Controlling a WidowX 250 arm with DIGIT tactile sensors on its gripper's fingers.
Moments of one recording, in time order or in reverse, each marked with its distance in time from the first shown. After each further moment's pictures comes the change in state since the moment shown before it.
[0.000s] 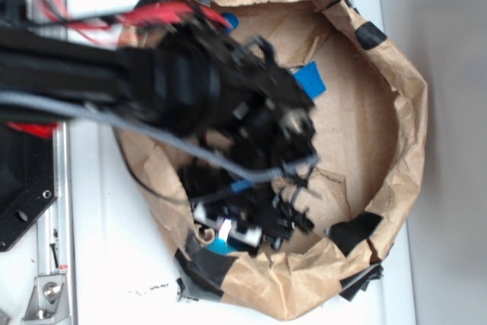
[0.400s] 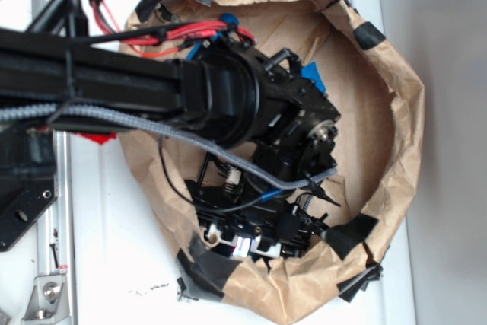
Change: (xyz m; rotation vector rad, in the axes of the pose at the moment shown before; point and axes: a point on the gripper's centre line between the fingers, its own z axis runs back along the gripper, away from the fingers) arm -0.022 -0.014 -0.035 0.100 0.131 0.159
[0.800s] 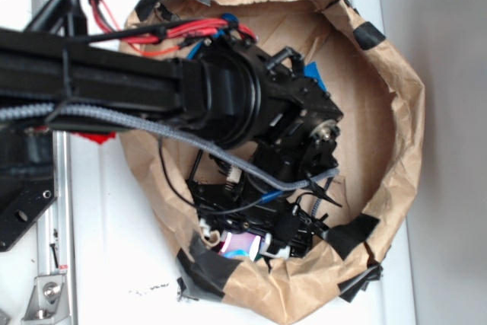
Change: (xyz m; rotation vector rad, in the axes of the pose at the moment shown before) arm -0.002 0.001 0.003 0.010 0.003 -0.011
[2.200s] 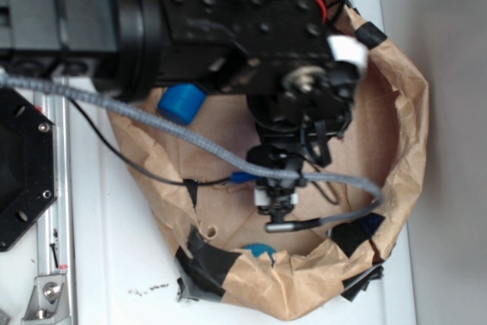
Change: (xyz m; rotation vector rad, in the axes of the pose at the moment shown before) arm 0.028 0.004 0.105 0.157 -0.509 -1.093
